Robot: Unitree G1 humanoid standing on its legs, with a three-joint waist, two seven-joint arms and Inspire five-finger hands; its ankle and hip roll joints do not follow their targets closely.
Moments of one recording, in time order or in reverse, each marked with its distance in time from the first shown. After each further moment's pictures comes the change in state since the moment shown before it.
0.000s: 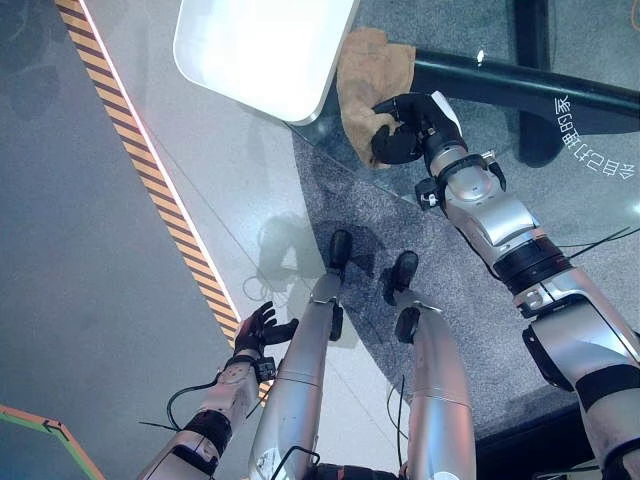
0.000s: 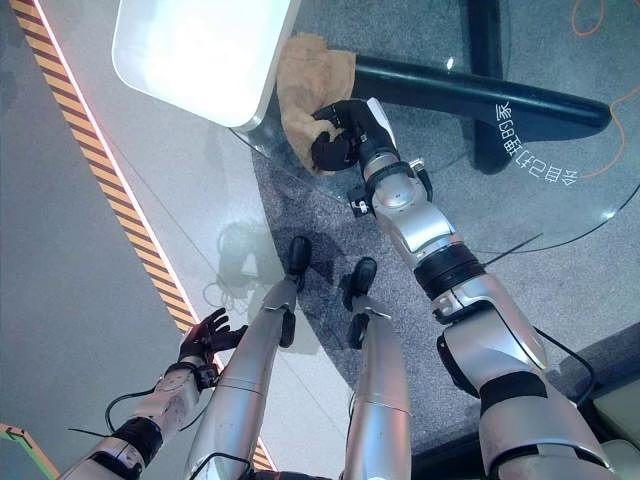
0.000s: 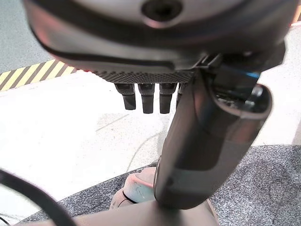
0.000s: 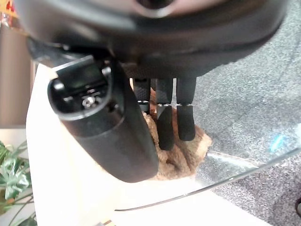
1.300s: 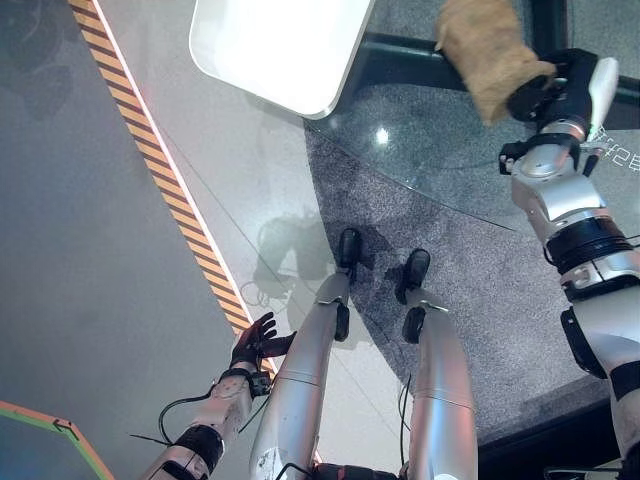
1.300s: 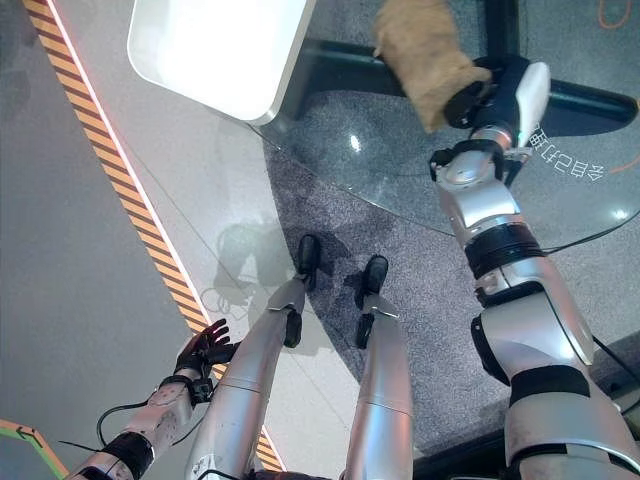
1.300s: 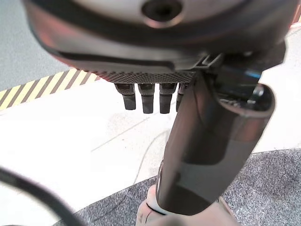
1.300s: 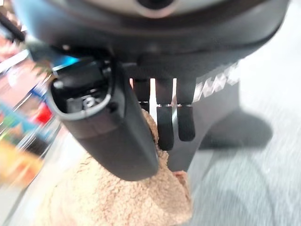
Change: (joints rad) left arm 0.075 0.050 -0.038 -0.039 -0.011 -0.030 -0.042; right arm -0.085 -0.193 -0.104 0.271 0.043 -0.006 -0.563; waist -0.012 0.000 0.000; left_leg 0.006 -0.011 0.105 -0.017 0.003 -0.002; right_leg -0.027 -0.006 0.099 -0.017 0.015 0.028
